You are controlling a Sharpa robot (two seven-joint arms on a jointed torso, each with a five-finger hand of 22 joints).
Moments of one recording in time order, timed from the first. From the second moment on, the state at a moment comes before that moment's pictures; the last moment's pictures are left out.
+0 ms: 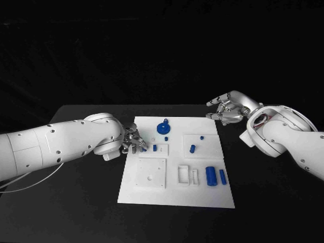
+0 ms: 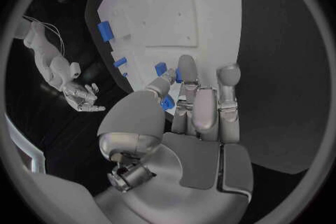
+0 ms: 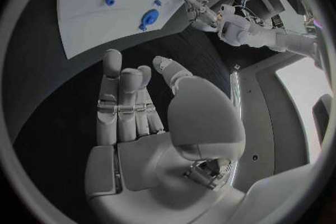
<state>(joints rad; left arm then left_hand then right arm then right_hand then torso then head) 1.39 -0.72 -0.23 1.35 -0.93 0.00 -0.51 1.01 0.11 0.39 -0.15 0.15 1.23 0.04 0.06 0.57 1.45 -0.05 0.57 0.48 1.45 -0.10 1.31 1.07 0.05 1.32 -0.12 0.70 1.31 1.07 -0.79 0.33 1.45 -1.32 -0.26 -0.16 1.27 -0.15 0.30 -0.03 0.43 0.89 0.13 0.06 0.06 1.20 0.00 0.77 0.85 1.42 -0.06 0.80 1.03 0.07 1.44 -0.08 0.08 1.31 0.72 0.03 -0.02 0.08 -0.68</state>
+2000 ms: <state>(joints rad) 1.38 -0.74 -0.23 1.38 -0.95 -0.08 -0.47 1.01 0.11 0.39 -0.15 0.16 1.23 0.04 0.06 0.56 1.45 -0.05 0.57 0.48 1.45 -0.10 1.31 1.07 0.05 1.32 -0.12 0.70 1.31 1.07 -0.79 0.33 1.45 -1.32 -0.26 -0.16 1.27 -0.15 0.31 -0.03 0.43 0.89 0.13 0.06 0.06 1.20 0.00 0.77 0.85 1.42 -0.06 0.80 1.03 0.07 1.44 -0.08 0.08 1.31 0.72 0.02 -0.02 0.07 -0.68</state>
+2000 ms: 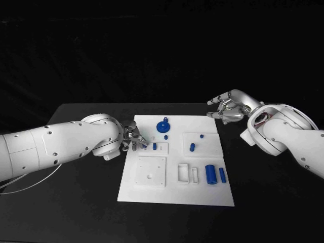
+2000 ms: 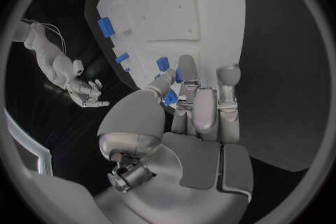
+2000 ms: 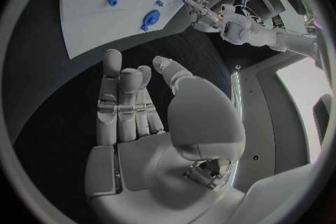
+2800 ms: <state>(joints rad) 1.38 -0.74 -0.23 1.38 -0.96 -0.01 -0.49 1.01 0.11 0.39 -0.15 0.17 1.23 0.04 0.07 0.56 1.45 -0.05 0.56 0.48 1.46 -0.10 1.32 1.07 0.04 1.32 -0.12 0.70 1.31 1.07 -0.79 0.33 1.45 -1.32 -0.26 -0.16 1.27 -0.15 0.31 -0.03 0.43 0.89 0.13 0.06 0.06 1.20 0.00 0.77 0.85 1.42 -0.06 0.80 1.03 0.07 1.44 -0.08 0.08 1.31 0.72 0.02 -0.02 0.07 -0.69</state>
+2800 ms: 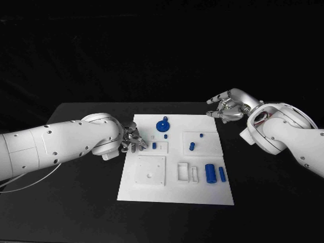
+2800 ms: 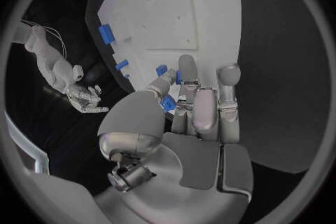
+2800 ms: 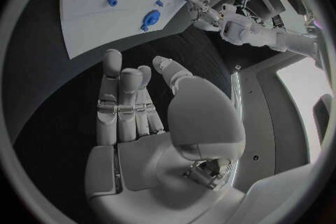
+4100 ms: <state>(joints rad) 1.39 -0.72 -0.22 1.35 -0.93 -0.01 -0.49 1.01 0.12 0.39 -0.16 0.21 1.25 0.02 0.07 0.58 1.47 -0.05 0.56 0.48 1.46 -0.10 1.32 1.07 0.04 1.32 -0.12 0.70 1.31 1.07 -0.79 0.33 1.44 -1.32 -0.26 -0.16 1.27 -0.15 0.31 -0.04 0.43 0.89 0.13 0.06 0.06 1.20 0.00 0.77 0.85 1.42 -0.06 0.80 1.03 0.07 1.44 -0.08 0.08 1.31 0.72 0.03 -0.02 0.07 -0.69</state>
